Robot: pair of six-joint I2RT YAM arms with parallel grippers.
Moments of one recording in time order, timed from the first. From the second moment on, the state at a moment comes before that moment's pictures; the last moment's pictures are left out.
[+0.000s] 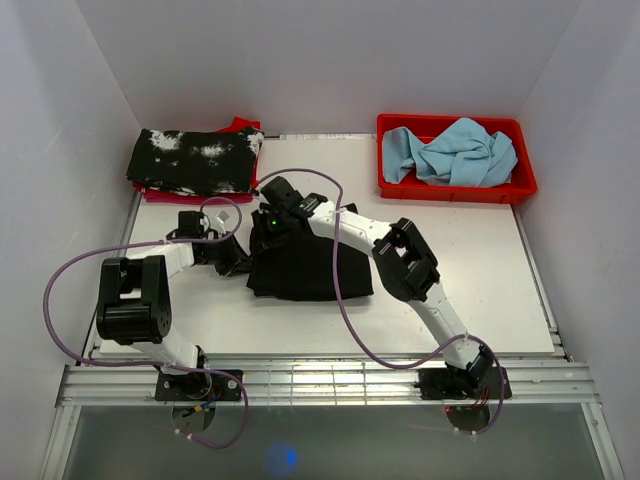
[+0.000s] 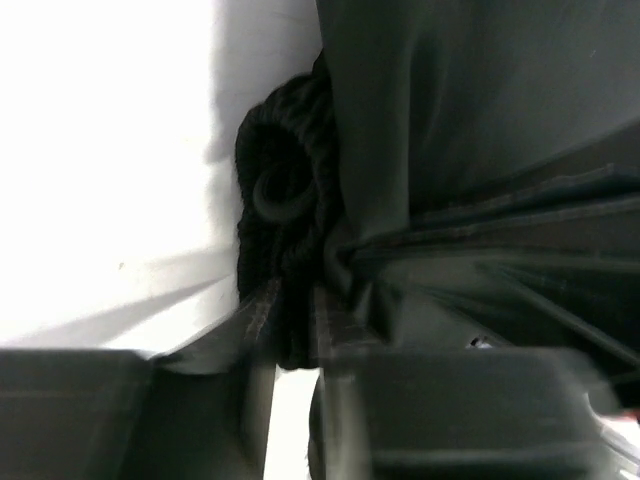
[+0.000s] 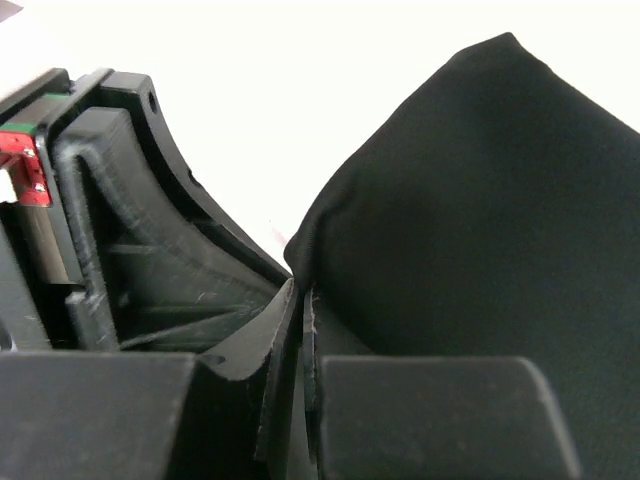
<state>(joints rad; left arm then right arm) 0.03 1.59 0.74 -0.24 0.69 -0.42 0.90 2.37 2.01 -0.47 -0.39 0.50</state>
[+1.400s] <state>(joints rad) 0.04 1.66 0.66 -0.03 0.92 -0.56 0.70 2.15 1.78 -0.34 -0.61 0.44</state>
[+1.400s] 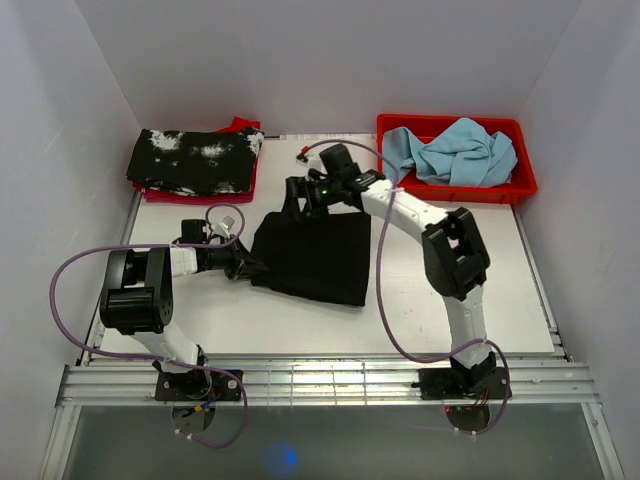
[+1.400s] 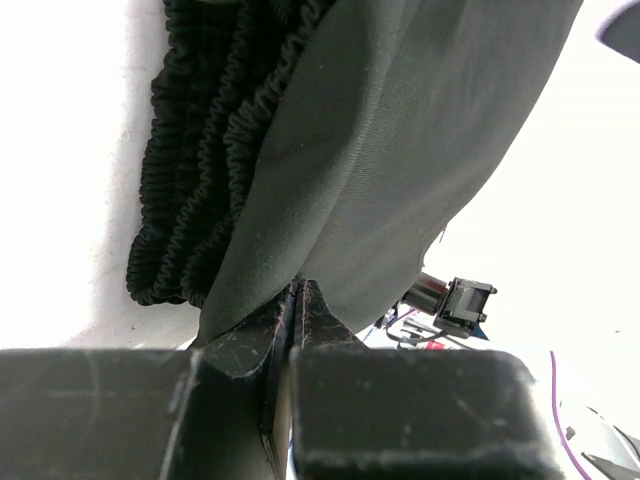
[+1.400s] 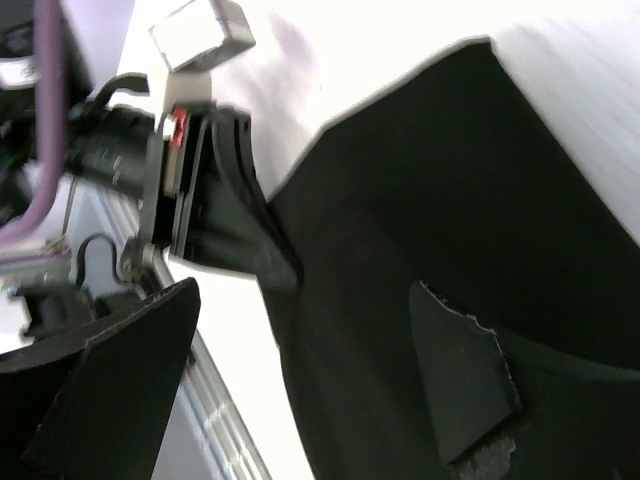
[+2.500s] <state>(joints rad) 0.02 1.50 0.93 -0.16 0.93 -0.49 0.40 2.01 1.55 -0.55 -1.01 0.00</state>
